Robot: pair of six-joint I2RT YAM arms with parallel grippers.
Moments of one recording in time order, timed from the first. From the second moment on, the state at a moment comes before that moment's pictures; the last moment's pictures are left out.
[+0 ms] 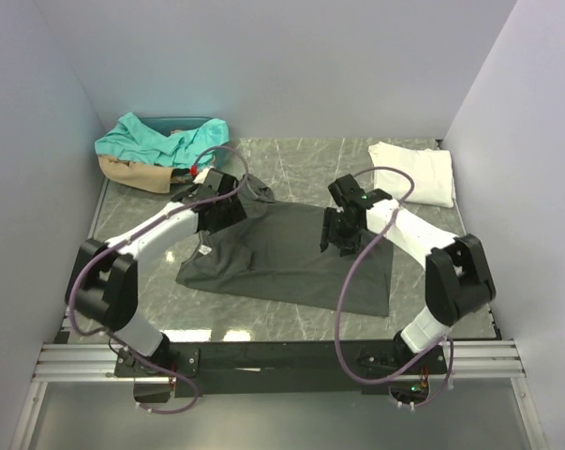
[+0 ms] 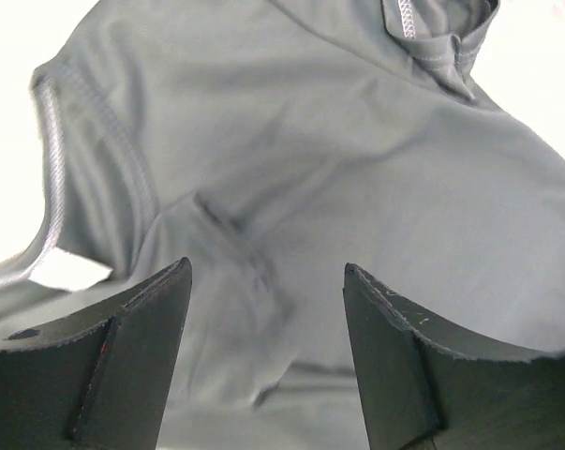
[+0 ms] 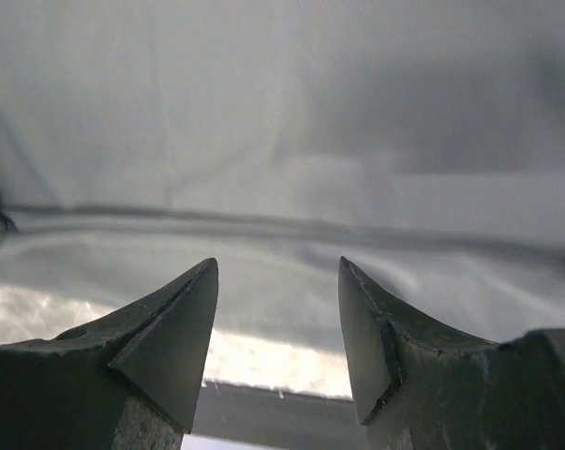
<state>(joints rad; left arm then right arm) -0.47 1.55 1.11 -0.50 -0.23 -0.84 0.46 1.58 1.13 -0.80 -0.03 0.62</state>
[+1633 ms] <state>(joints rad) -0.41 1.33 0.64 -0.36 -0.14 -0.92 0.56 1.50 0.79 -0.57 -0.07 0.69</state>
